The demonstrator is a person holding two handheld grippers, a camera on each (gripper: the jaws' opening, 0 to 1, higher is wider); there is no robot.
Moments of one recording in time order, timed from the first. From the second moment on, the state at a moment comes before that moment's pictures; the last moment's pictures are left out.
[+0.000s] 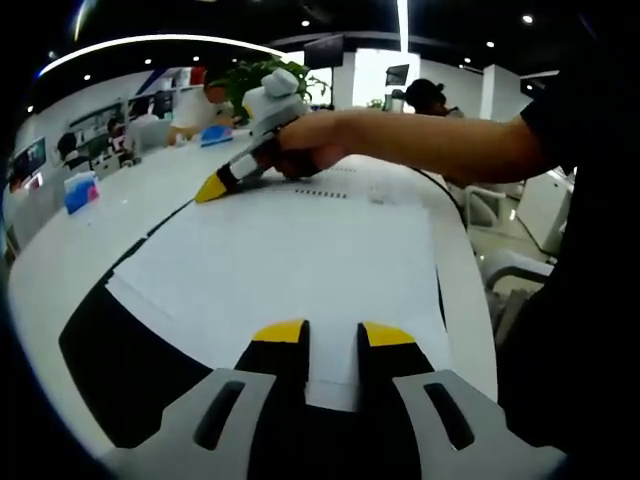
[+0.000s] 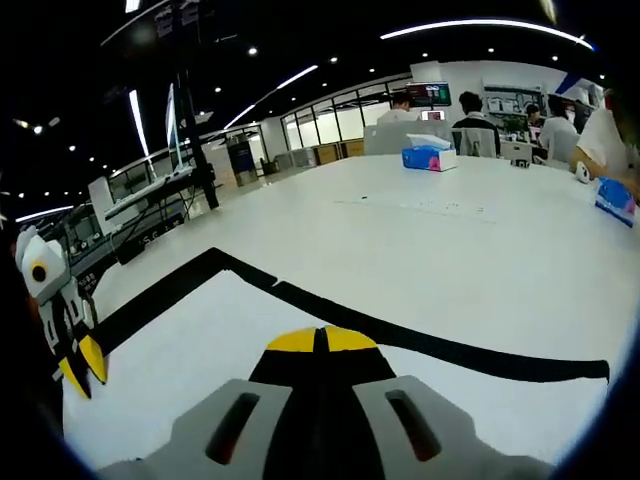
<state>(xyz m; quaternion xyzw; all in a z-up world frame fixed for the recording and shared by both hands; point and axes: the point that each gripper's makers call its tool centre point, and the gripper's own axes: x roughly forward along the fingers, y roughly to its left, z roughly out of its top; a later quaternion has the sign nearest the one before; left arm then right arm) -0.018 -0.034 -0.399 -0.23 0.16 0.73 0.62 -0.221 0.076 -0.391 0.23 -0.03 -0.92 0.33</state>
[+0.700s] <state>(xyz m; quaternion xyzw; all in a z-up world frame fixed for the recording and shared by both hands) -0.020 -0.033 -0.399 -0.23 0.17 0.73 0.62 -0.230 0.072 -0.390 0.21 0.01 -0.93 0.32</state>
